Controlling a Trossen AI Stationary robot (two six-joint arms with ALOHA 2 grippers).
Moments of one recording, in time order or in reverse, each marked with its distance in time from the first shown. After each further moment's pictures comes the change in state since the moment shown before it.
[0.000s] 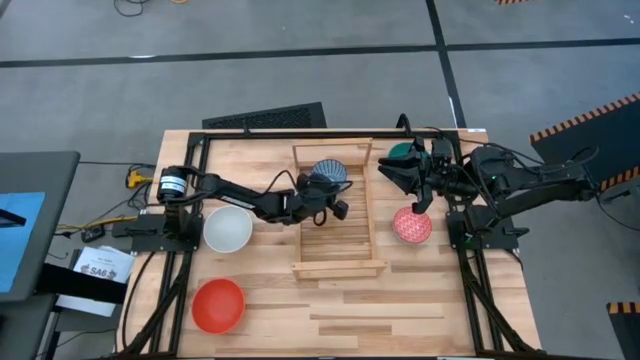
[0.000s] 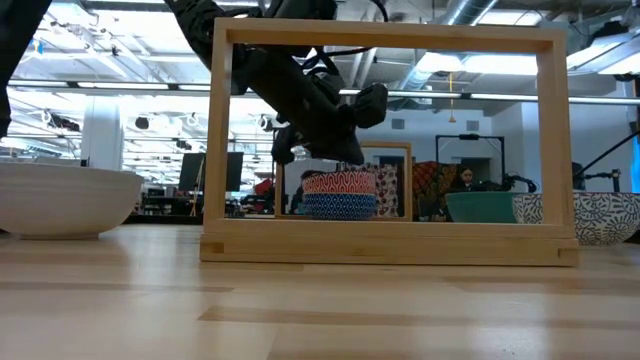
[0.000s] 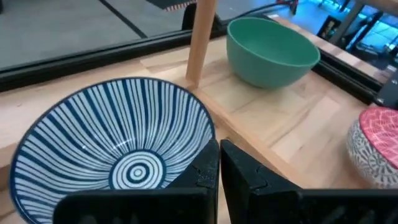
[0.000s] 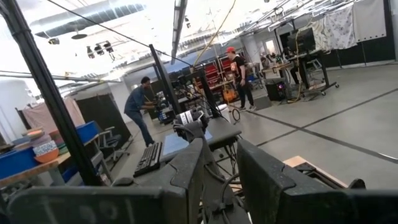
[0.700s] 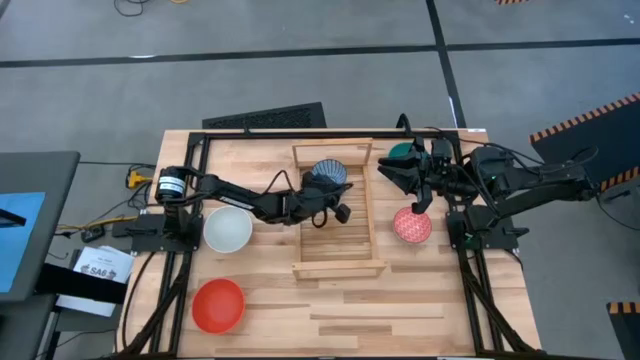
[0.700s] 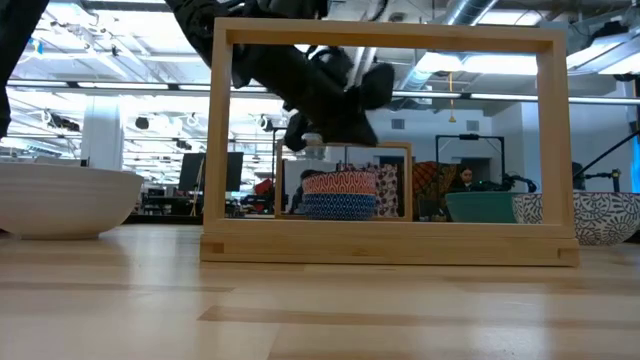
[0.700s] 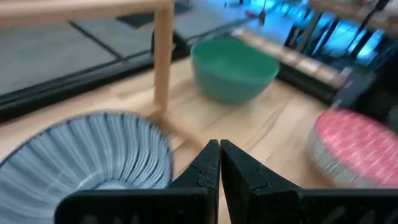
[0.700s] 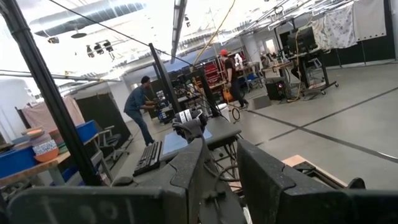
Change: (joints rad) left arm -0.005 -0.010 0.002 0.096 0.051 0.131; right arm 0.000 0.000 0.000 -0.004 0.000 0.001
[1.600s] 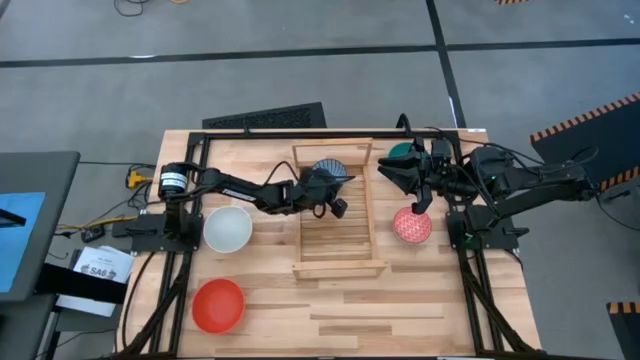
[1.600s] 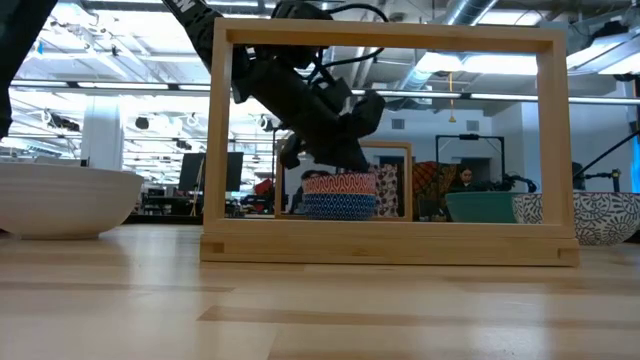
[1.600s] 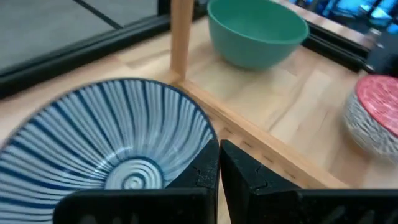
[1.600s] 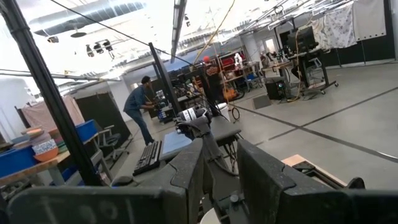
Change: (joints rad) left arm 0.072 0.010 -0.002 -0.115 0.149 -0.016; right arm 0.000 0.000 0.000 -0.002 0.000 0.000
